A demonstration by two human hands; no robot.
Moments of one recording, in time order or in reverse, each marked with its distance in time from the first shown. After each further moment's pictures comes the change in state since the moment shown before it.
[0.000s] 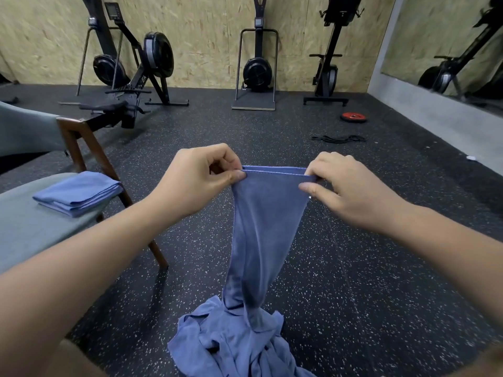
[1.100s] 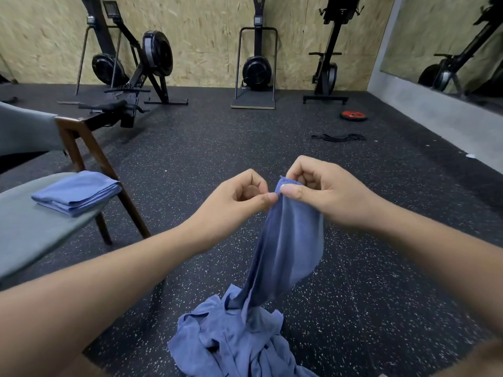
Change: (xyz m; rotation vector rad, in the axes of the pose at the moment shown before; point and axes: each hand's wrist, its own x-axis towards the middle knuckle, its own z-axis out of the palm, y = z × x) left_hand -0.023 0.013 0.060 -0.593 -0.235 -0.194; right_hand 0.005 -0.023 0.009 0.631 -0.085 0.084
